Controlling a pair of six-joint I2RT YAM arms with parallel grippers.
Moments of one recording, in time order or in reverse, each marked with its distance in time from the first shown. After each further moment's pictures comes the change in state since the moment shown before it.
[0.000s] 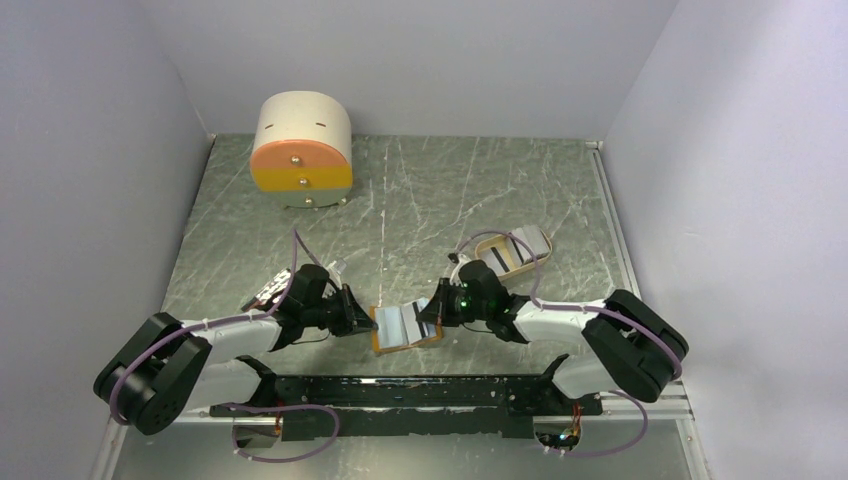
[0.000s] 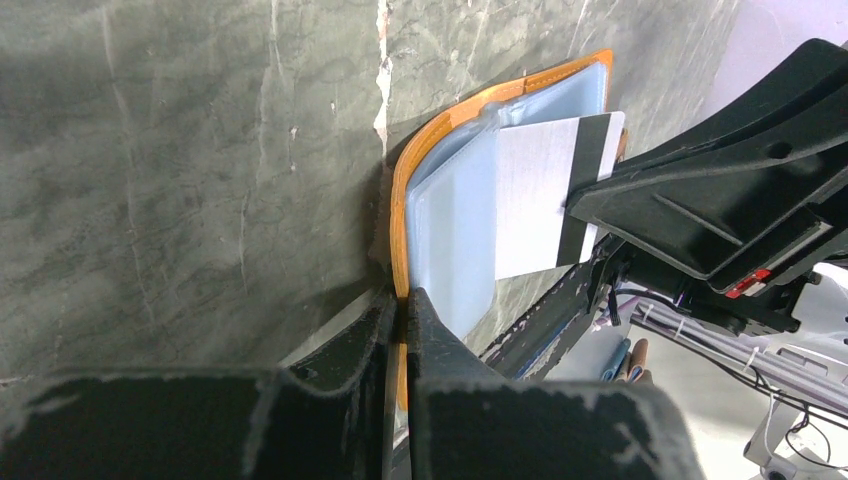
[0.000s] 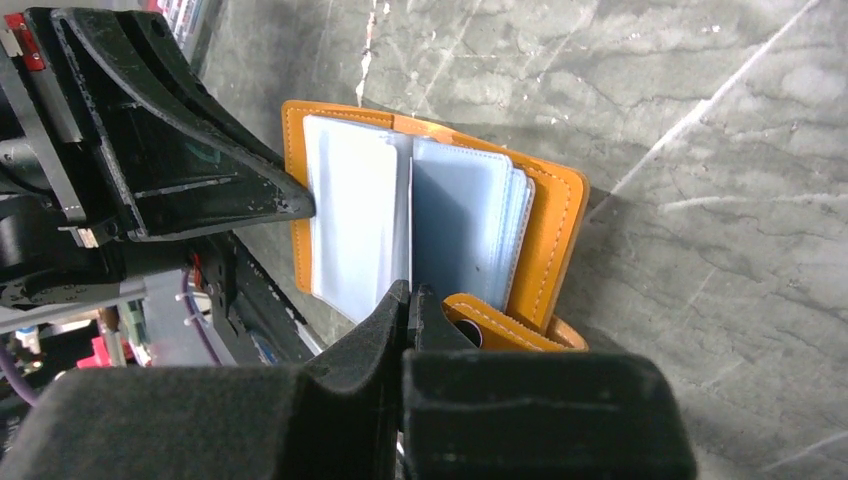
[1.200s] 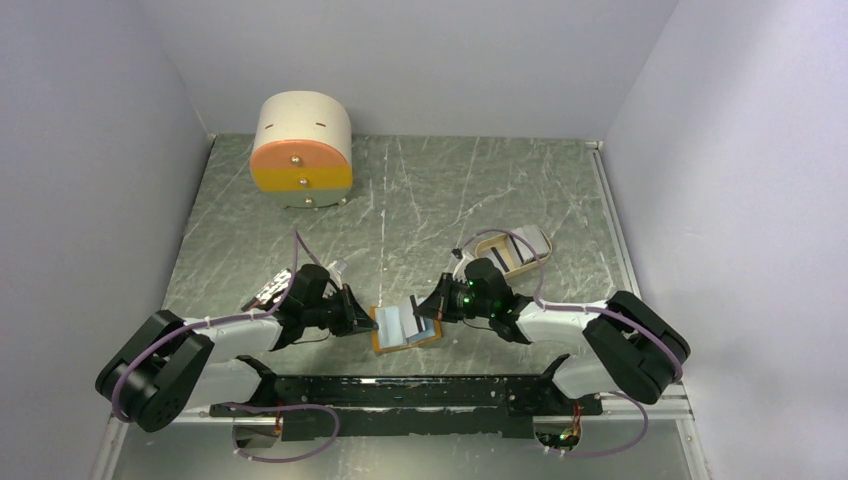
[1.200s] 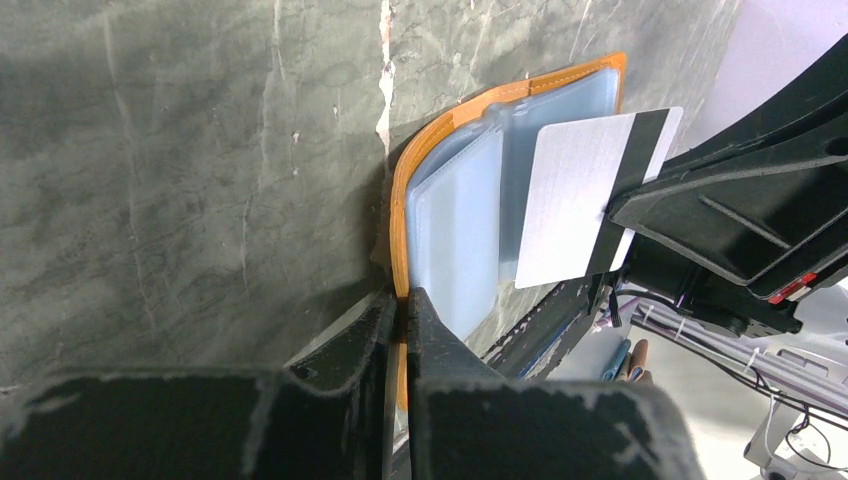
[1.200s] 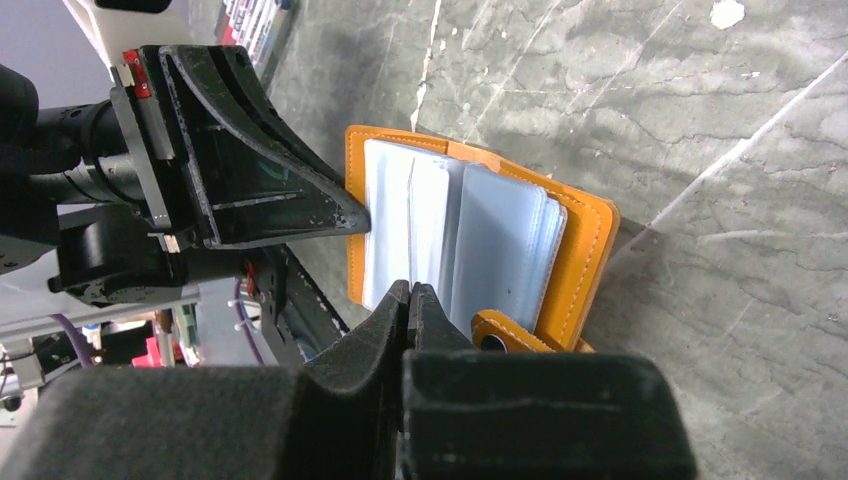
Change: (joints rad) left arm 0.000 0.014 0.000 0.014 0.000 -0.001; right arm -0.031 -0.007 -0.029 0.117 -0.051 0.060
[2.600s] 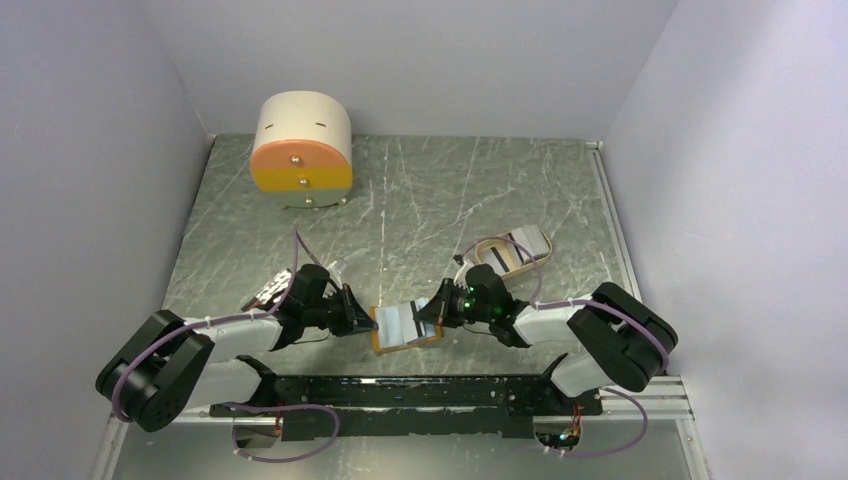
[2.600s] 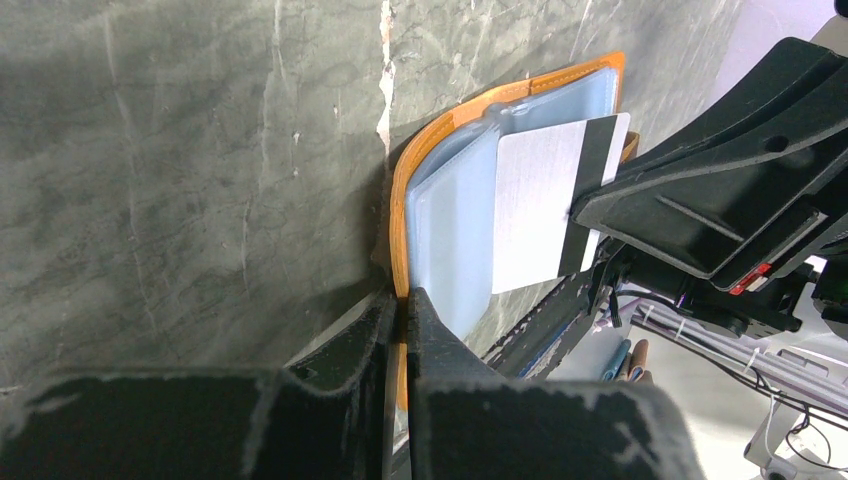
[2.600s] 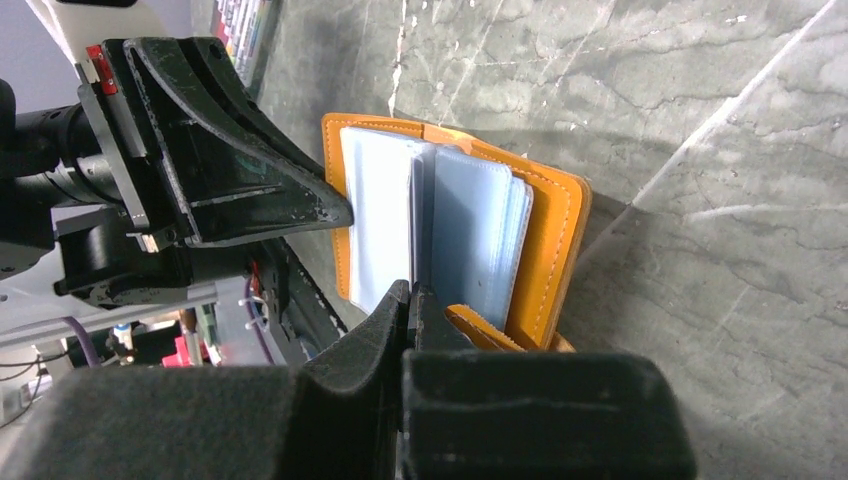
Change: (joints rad) left arm 0.000 0.001 0.000 0.001 0.000 0.000; right arm 0.000 0.083 -0.050 0.134 -0.018 0.059
